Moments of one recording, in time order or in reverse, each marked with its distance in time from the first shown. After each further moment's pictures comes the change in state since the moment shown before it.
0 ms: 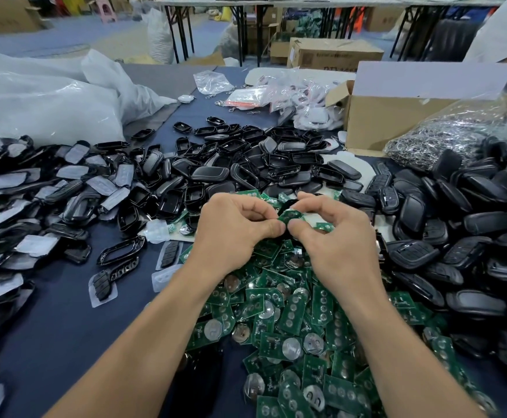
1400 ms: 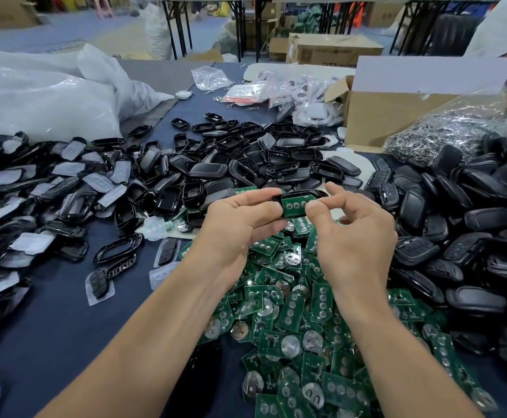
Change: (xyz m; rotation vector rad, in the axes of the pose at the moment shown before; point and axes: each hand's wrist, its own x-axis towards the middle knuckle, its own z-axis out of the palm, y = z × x) left_hand -0.005 0.017 0.010 -0.810 -0.053 -0.372; right_hand -0.006 -0.011 0.001 0.032 0.288 0.100
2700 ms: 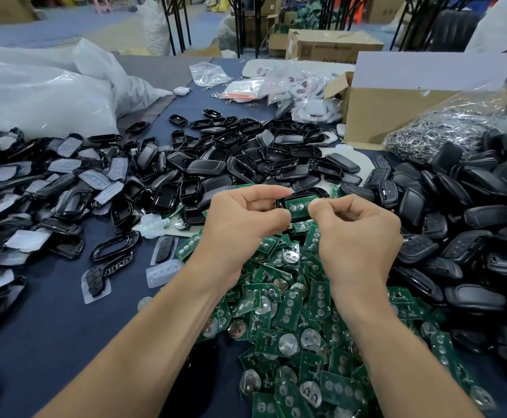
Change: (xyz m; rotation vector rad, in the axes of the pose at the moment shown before) left_hand -0.007 -0.003 0.000 0.336 -0.037 0.206; right_hand -0.002 -0.003 0.001 0.024 0.103 0.062
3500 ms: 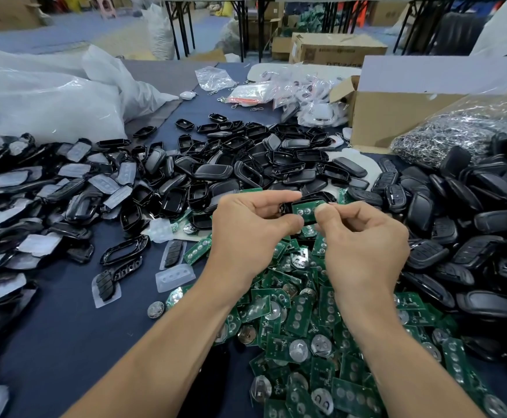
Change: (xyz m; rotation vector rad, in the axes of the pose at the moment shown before) left_hand -0.001 -0.004 0.003 0.134 0.106 0.139; right_hand -0.006 0.004 0.003 0.075 -0.017 -0.009
